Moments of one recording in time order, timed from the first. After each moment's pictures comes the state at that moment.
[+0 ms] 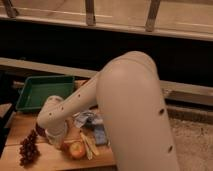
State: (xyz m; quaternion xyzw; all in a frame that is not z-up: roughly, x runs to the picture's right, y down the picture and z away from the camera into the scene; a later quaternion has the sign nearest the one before) arm -0.226 0.253 0.727 -0.38 -0.01 0.18 0.91
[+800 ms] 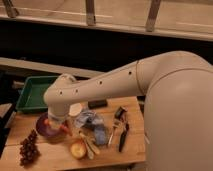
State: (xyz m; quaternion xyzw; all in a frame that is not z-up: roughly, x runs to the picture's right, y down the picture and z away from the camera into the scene) arm -0.211 0.139 0.687 -0.33 -0.12 0.14 0.92
